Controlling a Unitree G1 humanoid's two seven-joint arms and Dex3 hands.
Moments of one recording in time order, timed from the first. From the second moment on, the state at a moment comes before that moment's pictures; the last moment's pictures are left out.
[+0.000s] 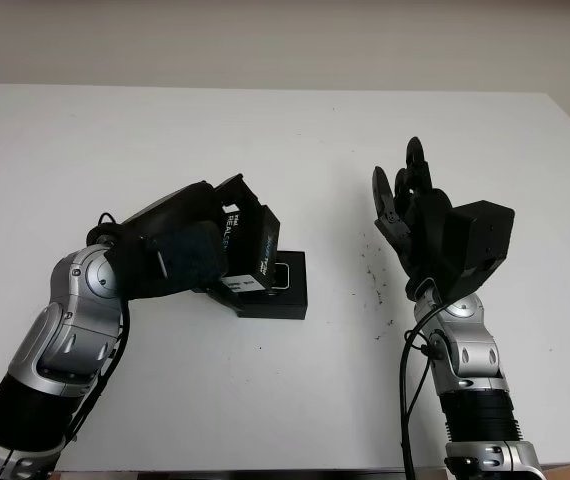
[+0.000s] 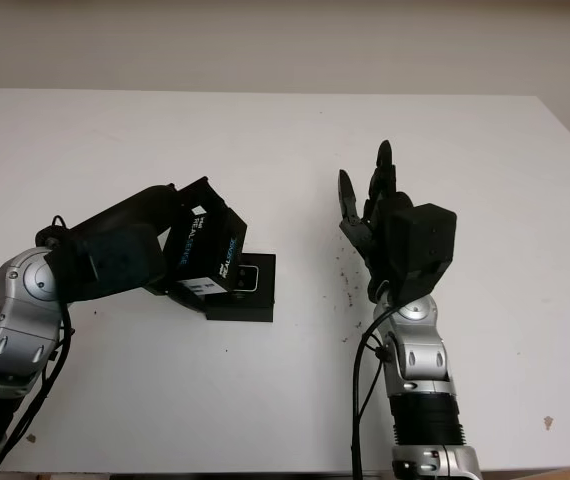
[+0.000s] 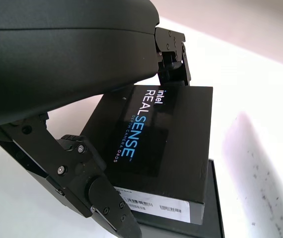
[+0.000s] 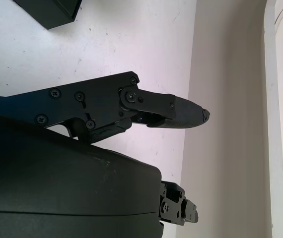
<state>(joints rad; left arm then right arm) -0.44 0.54 -0.20 -0.26 0.43 0.45 -0.58 -0.40 -0.07 -0.10 0.17 0.07 0.13 0.00</state>
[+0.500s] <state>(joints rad) -0.49 0.53 -0.26 -0.25 0.41 0.57 -0.65 -0.39 -0.06 -0.10 0.17 0.07 0.14 -0.01</state>
